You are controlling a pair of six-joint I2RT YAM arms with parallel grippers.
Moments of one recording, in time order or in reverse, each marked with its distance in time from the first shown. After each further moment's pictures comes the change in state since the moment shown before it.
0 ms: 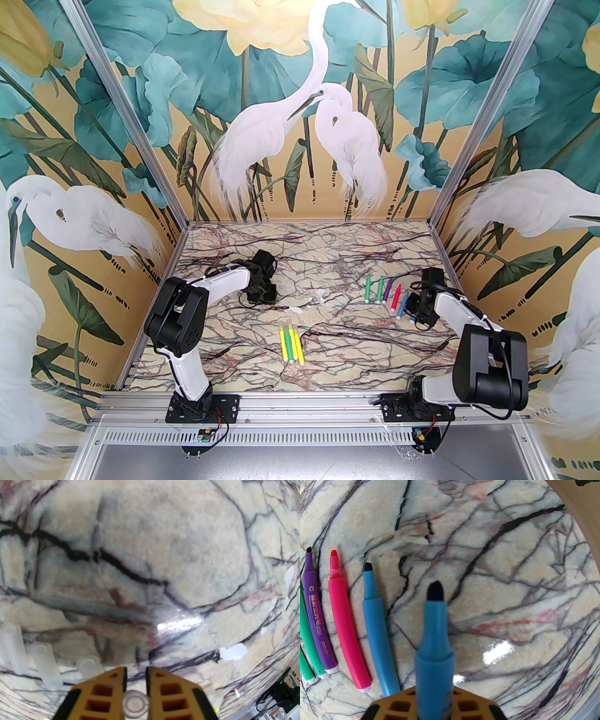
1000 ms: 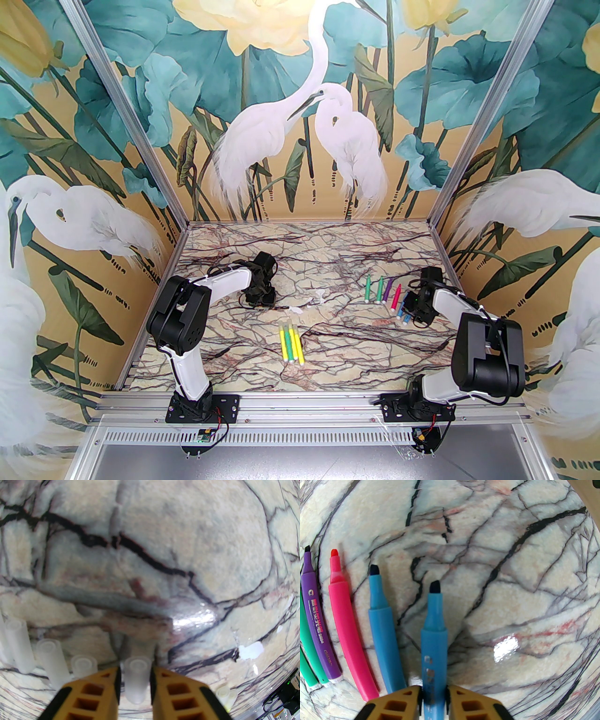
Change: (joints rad) left arm -0.001 0.018 0.002 -0.028 -0.037 0.015; right arm -0.006 0.057 0.014 0.030 -0.049 -0.004
